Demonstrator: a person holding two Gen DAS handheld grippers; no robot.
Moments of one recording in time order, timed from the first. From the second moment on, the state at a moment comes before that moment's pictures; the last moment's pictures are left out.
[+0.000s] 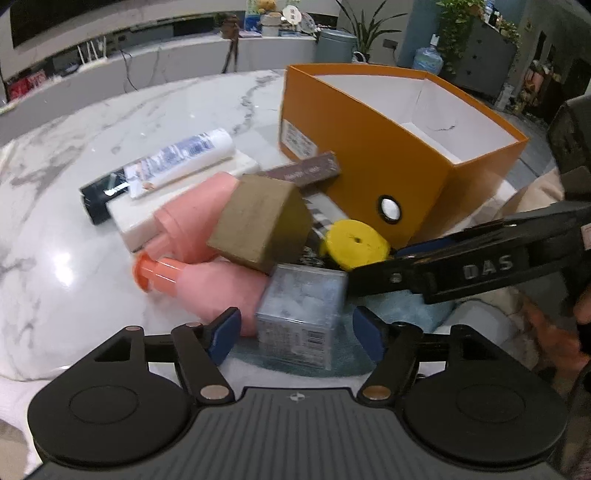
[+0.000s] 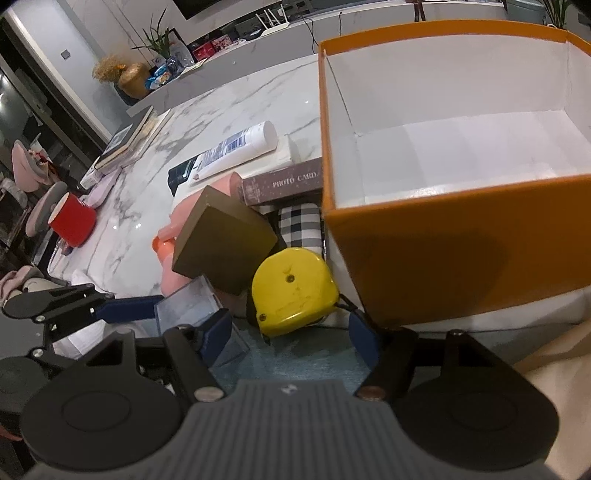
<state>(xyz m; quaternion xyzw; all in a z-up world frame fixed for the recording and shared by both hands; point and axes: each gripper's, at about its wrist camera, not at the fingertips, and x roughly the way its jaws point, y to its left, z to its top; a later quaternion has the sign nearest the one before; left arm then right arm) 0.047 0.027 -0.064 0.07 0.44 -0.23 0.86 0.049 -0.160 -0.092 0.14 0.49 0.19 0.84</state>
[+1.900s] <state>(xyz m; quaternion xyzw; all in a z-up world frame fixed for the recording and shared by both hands) 0.042 0.022 -0.062 0.06 0.45 -0.21 0.87 0.042 -0.155 -0.093 0.15 0.49 0.23 0.83</state>
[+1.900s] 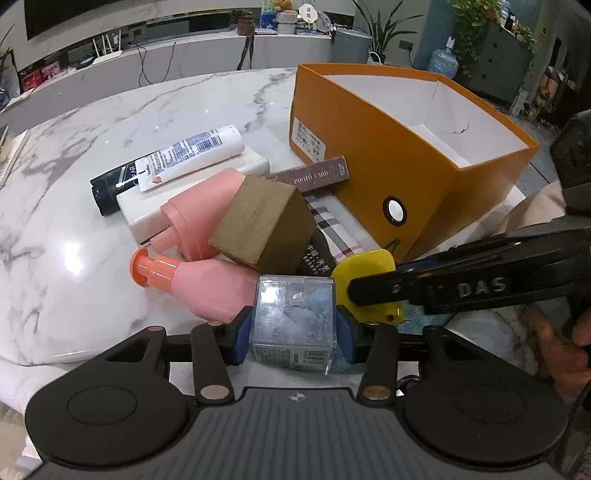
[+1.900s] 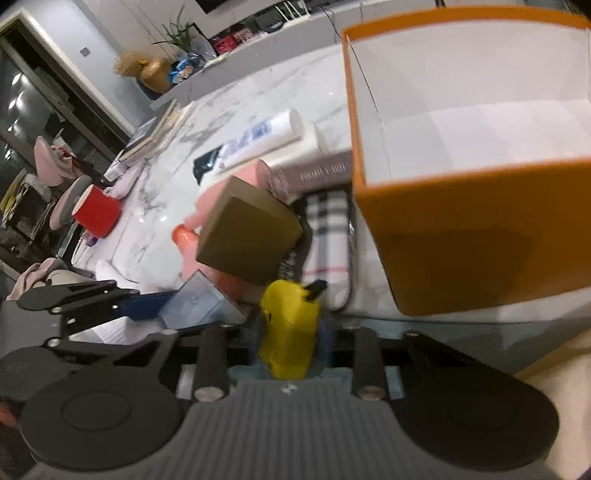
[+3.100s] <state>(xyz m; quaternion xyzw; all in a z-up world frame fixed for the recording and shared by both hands) 0.105 -0.094 0.073 0.17 0.34 -0.33 0.86 0.089 -0.258 0.012 0.16 0.39 0.18 0.89</state>
